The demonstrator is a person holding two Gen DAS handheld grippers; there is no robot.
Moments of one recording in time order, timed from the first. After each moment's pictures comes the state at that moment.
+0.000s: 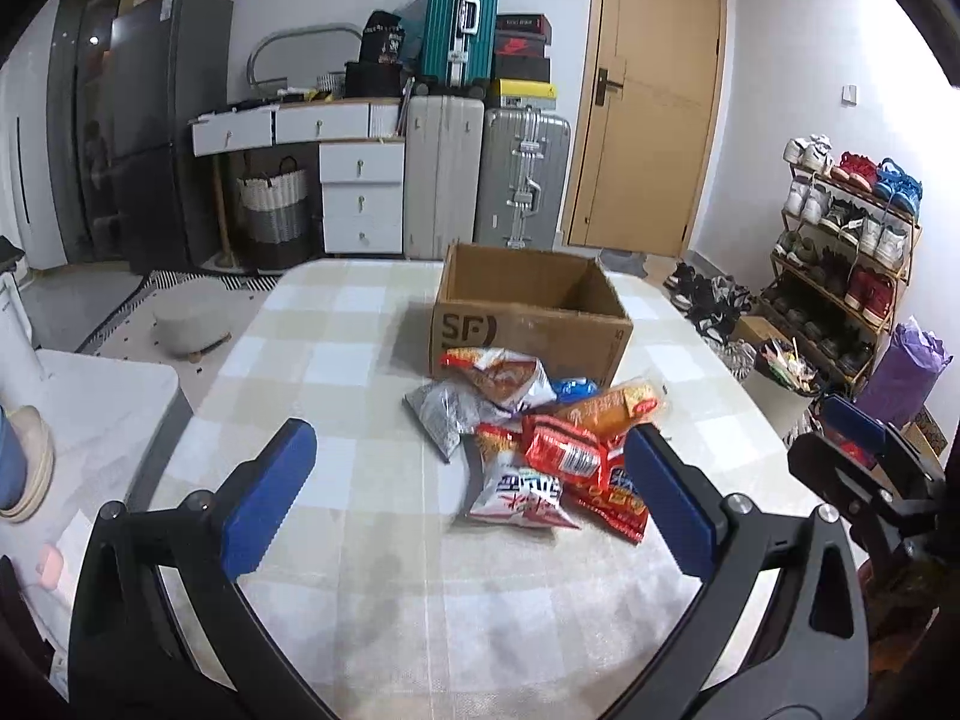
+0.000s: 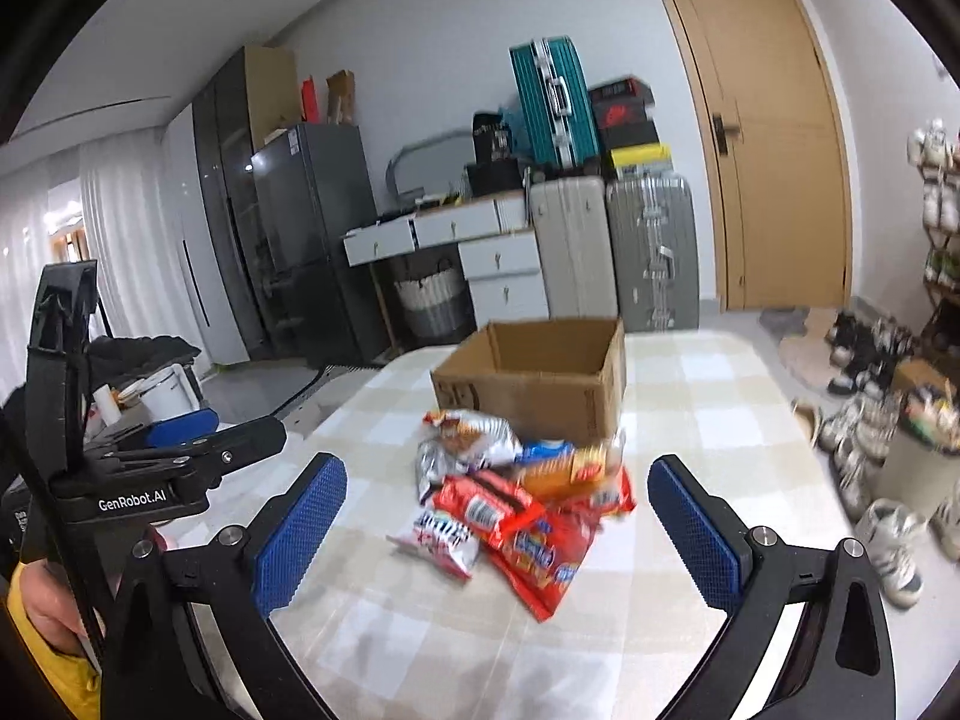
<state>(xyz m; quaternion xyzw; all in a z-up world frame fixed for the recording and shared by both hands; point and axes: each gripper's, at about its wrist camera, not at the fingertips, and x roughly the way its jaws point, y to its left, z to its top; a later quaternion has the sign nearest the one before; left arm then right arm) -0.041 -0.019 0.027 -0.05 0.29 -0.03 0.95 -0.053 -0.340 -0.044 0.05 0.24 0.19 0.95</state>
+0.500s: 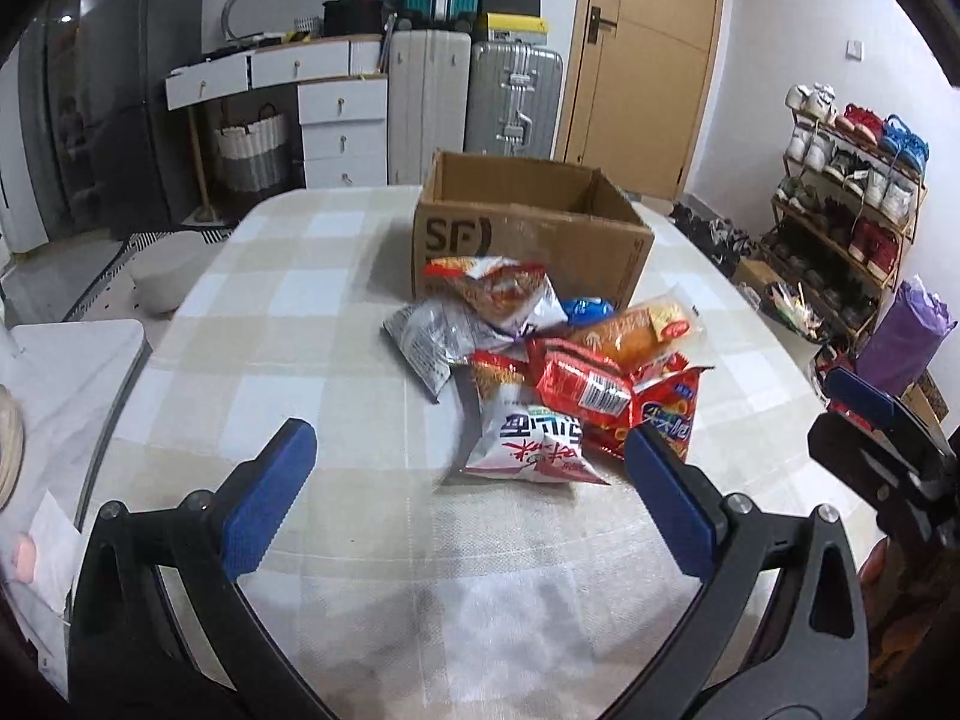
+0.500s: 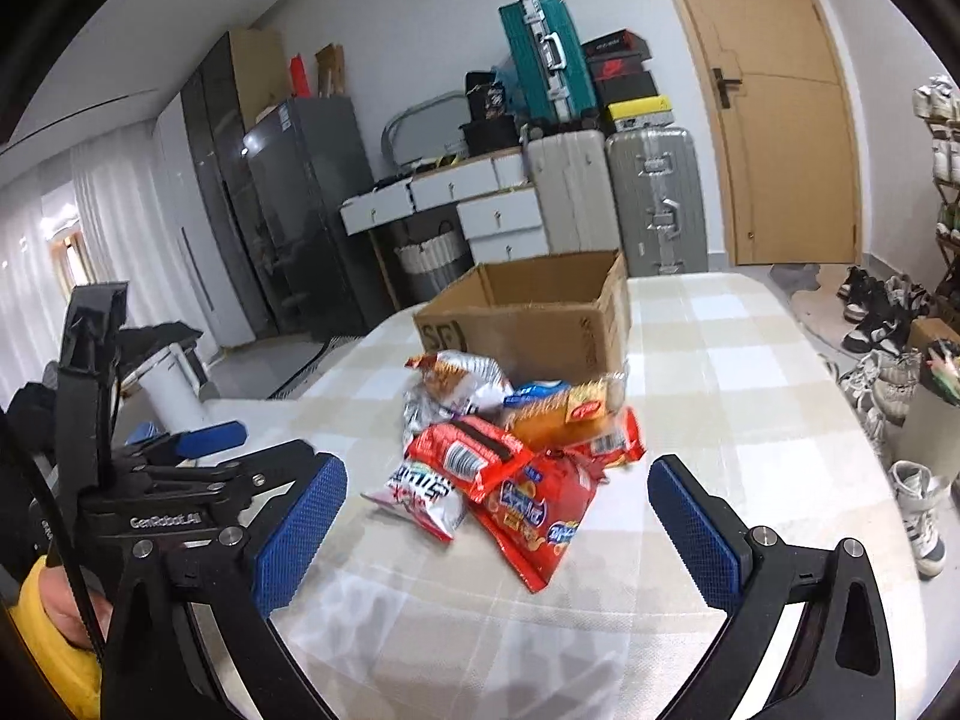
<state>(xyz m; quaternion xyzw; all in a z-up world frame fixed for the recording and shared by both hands) 0.016 -0.030 -0.057 -0.04 0.36 -0.04 0.93 -0.022 -0.345 -0.097 0.06 0.28 0.21 0.94</state>
